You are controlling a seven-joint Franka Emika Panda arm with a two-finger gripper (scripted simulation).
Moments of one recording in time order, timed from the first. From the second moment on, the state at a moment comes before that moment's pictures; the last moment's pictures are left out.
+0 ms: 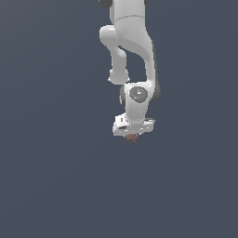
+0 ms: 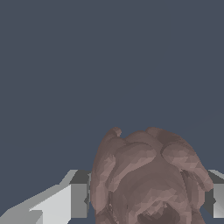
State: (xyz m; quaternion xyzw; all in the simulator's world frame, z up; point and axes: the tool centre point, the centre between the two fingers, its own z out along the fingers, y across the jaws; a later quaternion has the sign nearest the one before) arm -0.035 0.070 0.042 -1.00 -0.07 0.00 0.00
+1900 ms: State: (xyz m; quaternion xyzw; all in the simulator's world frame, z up) arm -0.134 0.076 0.166 -1.00 -0.07 0.00 0.00
